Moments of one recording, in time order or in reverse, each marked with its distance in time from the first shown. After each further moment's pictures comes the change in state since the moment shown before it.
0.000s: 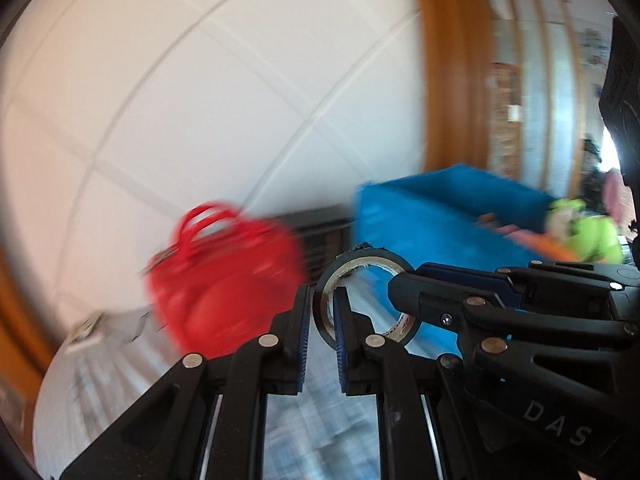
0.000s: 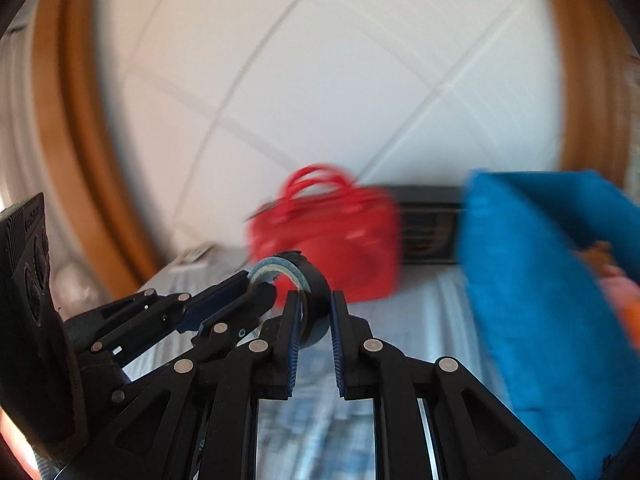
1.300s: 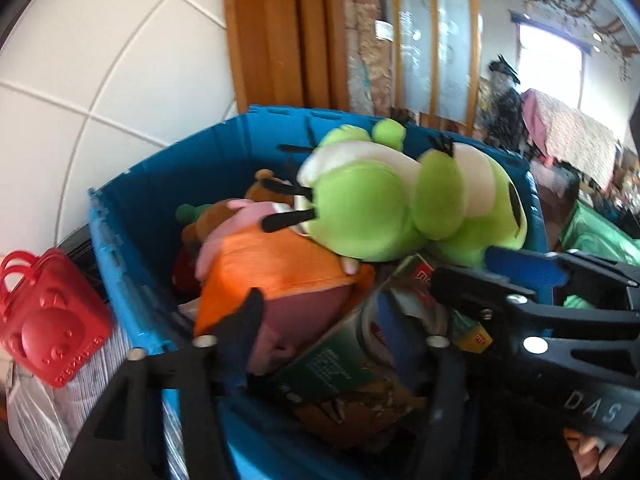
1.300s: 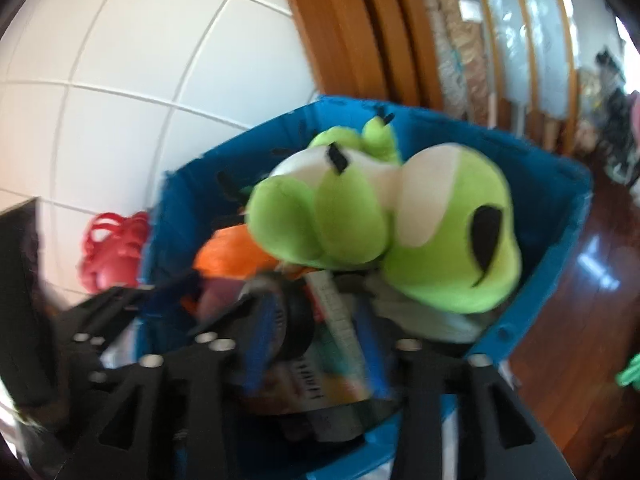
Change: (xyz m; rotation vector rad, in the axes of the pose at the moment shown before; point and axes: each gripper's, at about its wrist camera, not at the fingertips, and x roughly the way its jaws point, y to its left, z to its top) left arm 0.085 -0.316 0.018 0.176 0.229 -0.260; right arm -0.176 -0.344 -0.078 0.365 0.053 -0.360
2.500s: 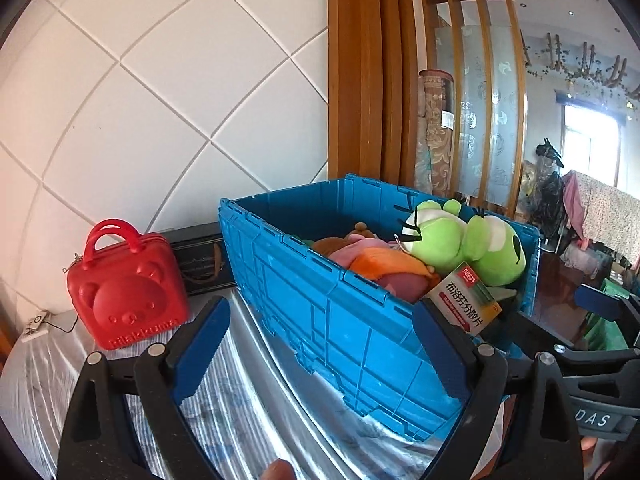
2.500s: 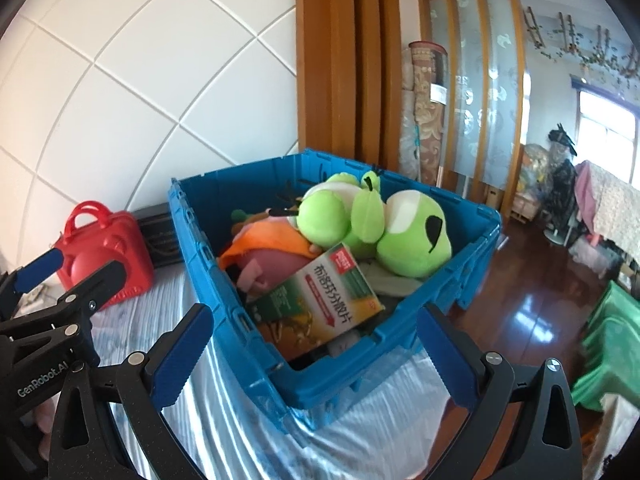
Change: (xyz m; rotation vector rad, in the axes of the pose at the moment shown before) left arm -0.134 0.064 -0.069 -0.176 -0.273 0.182; right arm -0.092 0.090 -0.074 -0.121 -0.210 -0.220
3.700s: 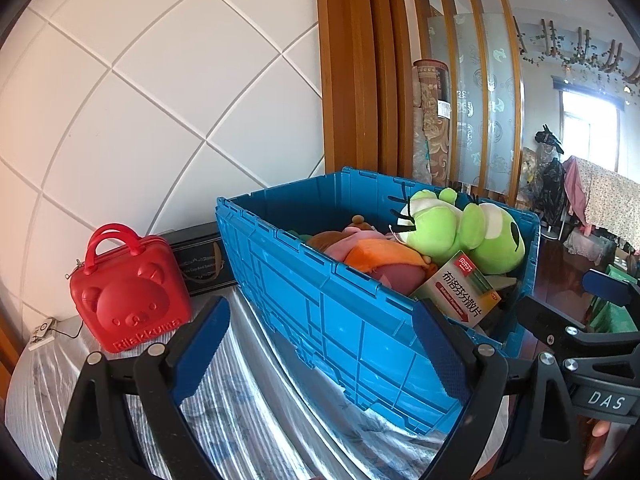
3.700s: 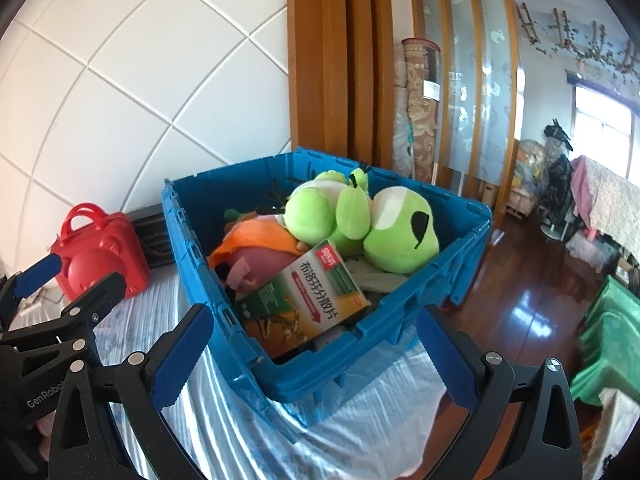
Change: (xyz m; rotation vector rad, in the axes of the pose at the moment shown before) left arm 0.001 -0.014 -0.002 0.040 0.016 0.013; right arm 0.001 -0.021 0.003 0.007 0.006 0.001
